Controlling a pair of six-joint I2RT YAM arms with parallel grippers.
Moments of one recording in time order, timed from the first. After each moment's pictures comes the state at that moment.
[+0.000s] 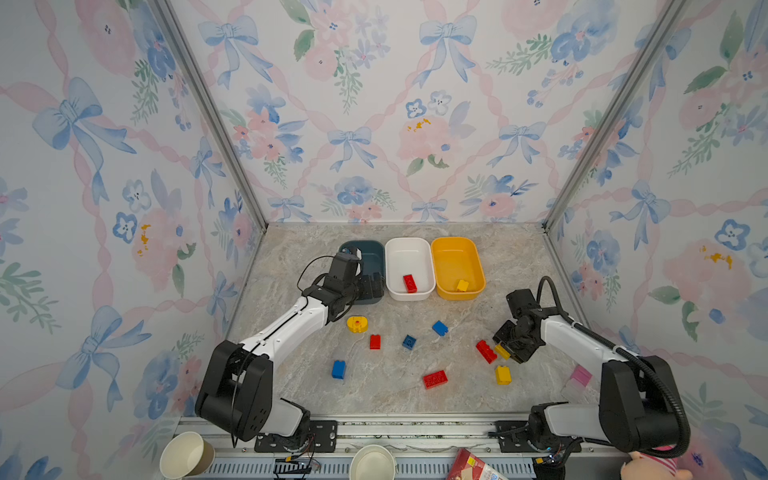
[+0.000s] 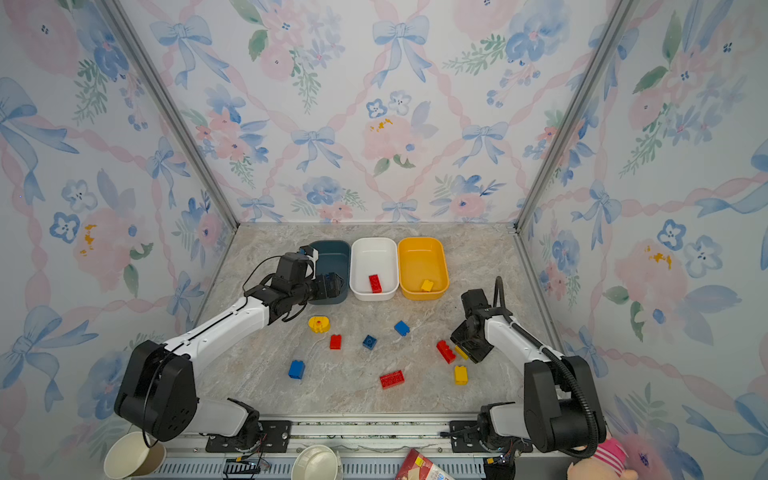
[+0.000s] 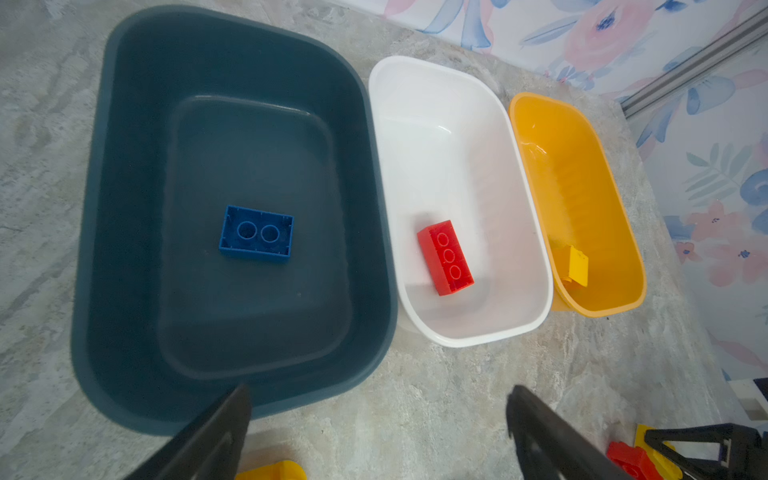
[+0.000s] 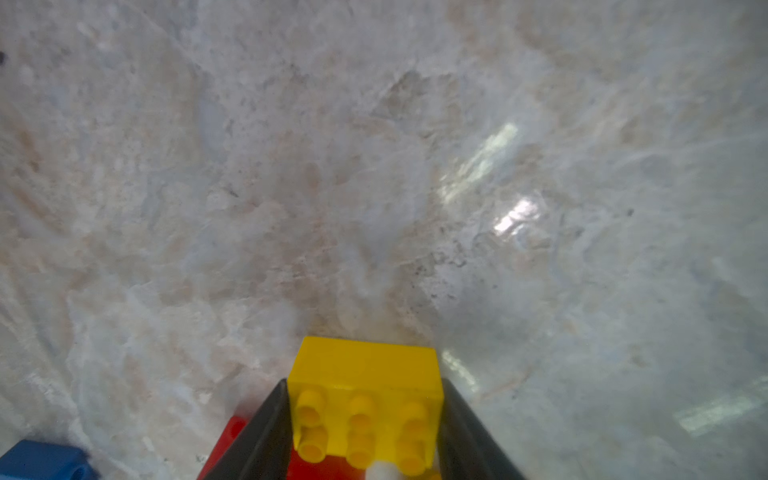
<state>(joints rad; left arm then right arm) -0.41 1.42 0.94 -0.24 0.06 -0.47 0.14 1.35 0.68 -0.74 0.00 0.94</state>
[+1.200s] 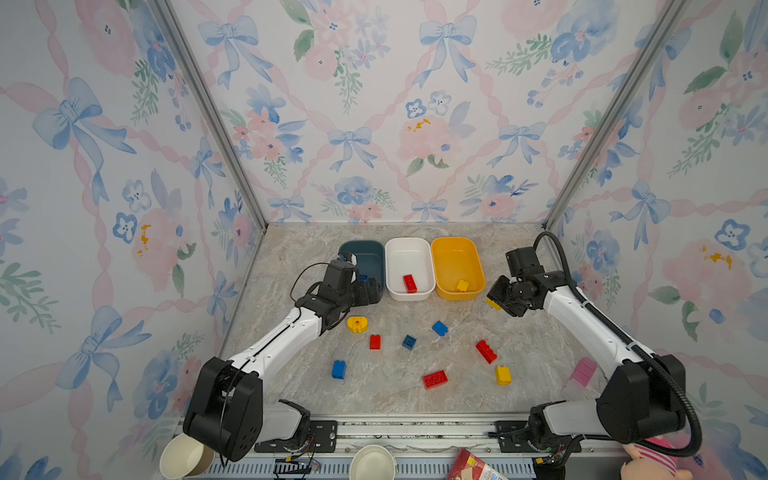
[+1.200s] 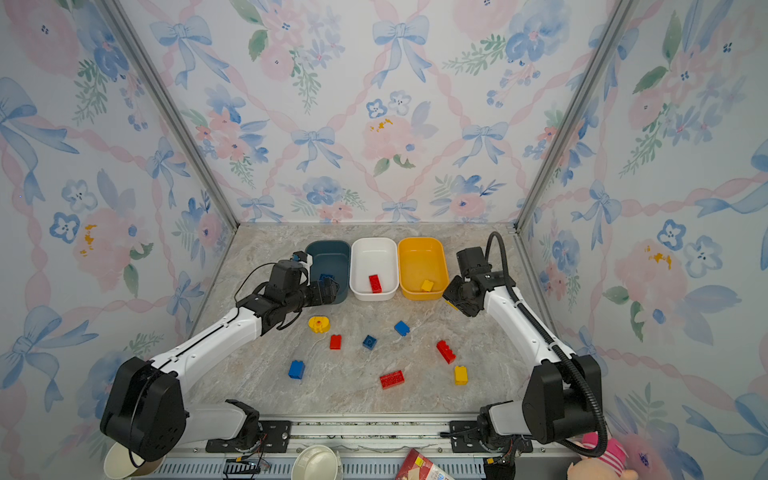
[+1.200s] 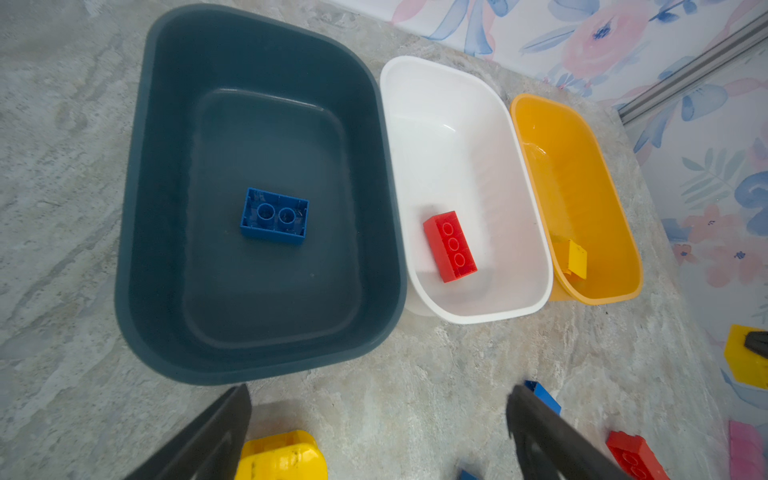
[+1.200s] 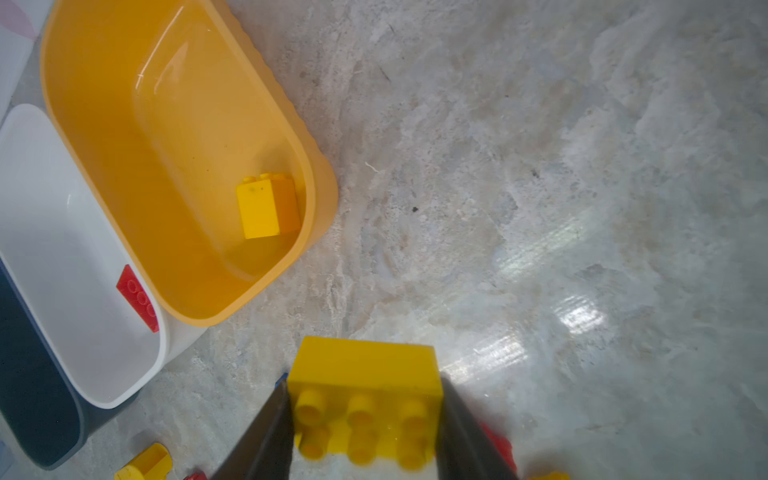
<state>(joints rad) -0.41 1.31 0.86 -0.23 0.04 -0.49 0.22 1.44 1.15 -0.82 0.01 0.82</state>
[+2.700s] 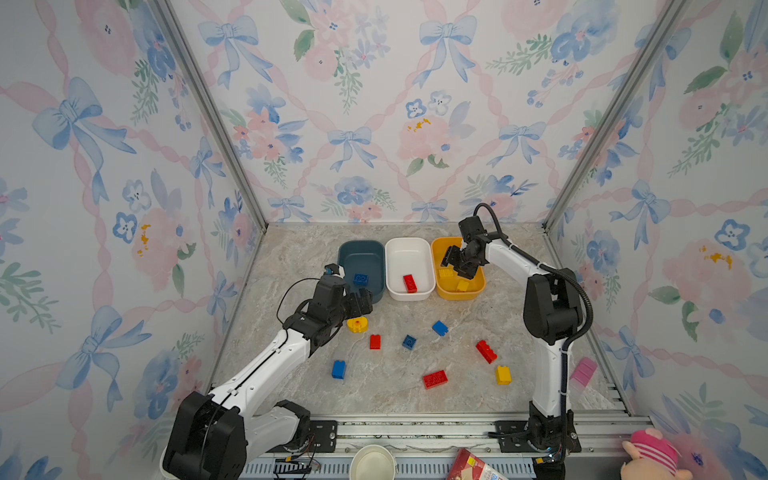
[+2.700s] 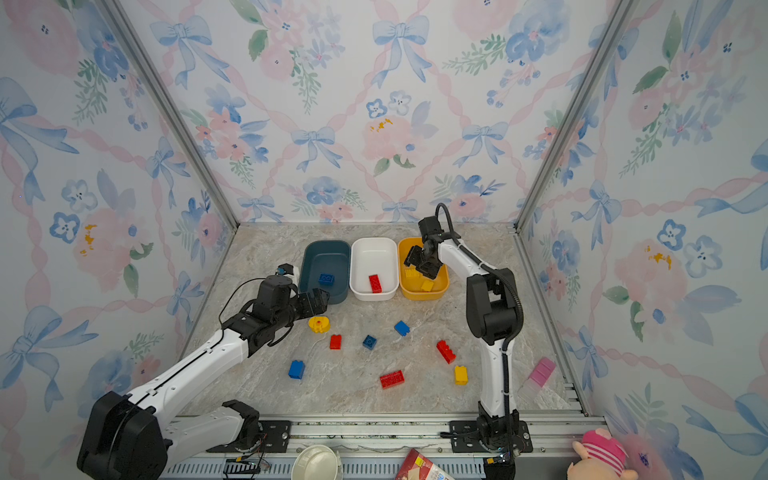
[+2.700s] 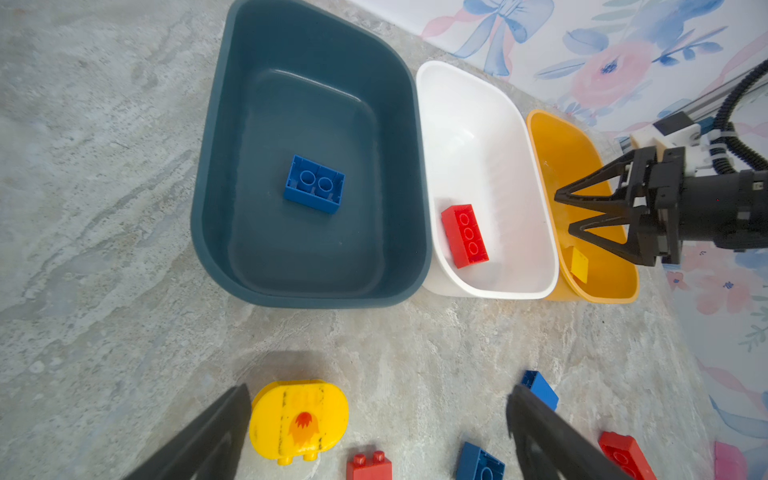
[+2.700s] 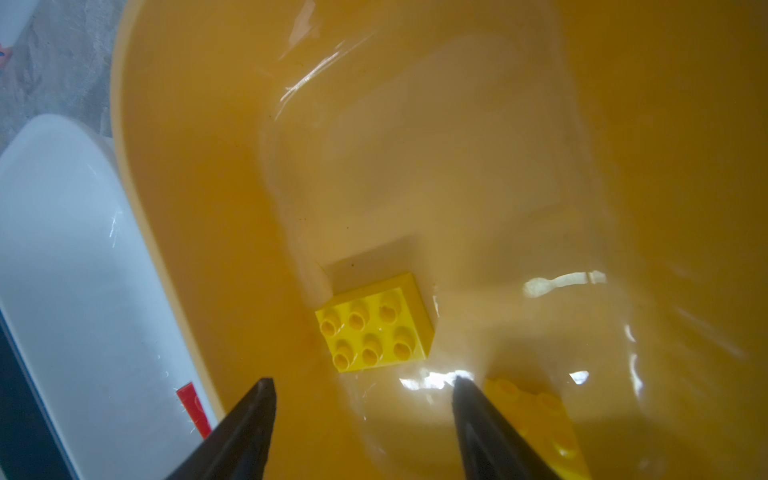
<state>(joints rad) -0.41 1.15 0.71 -0.23 -0.01 -0.57 0.29 2.16 1.77 -0.75 -0.15 0.68</state>
